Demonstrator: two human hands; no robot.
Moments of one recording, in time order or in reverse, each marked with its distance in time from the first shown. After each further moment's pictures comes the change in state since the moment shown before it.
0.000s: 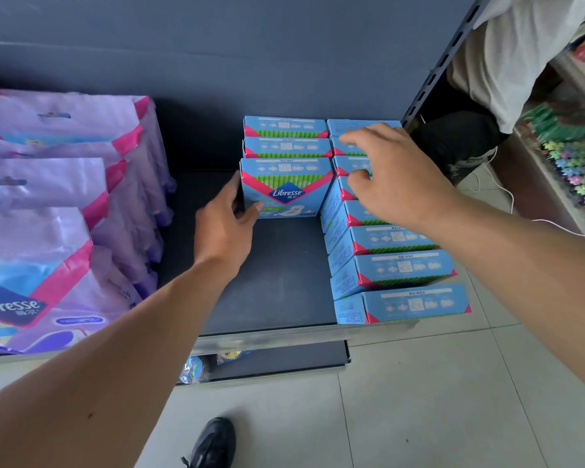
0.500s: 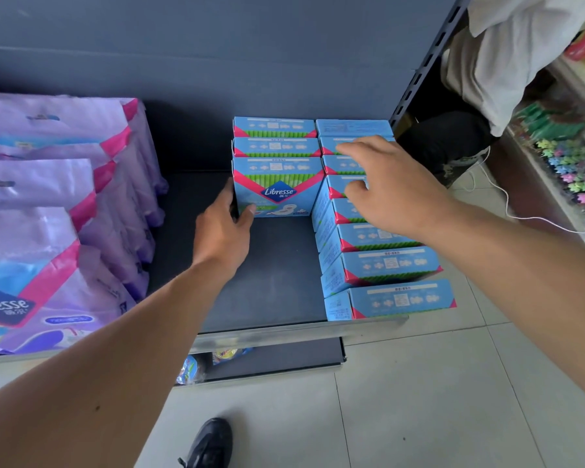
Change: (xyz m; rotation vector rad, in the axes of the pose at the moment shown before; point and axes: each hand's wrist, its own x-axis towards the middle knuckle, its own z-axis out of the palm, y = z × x) left_hand -0.003 -0.004 0.009 0.104 -0.025 -0.028; right_hand -0.015 0.011 -0.002 -0.036 -0.055 0.007
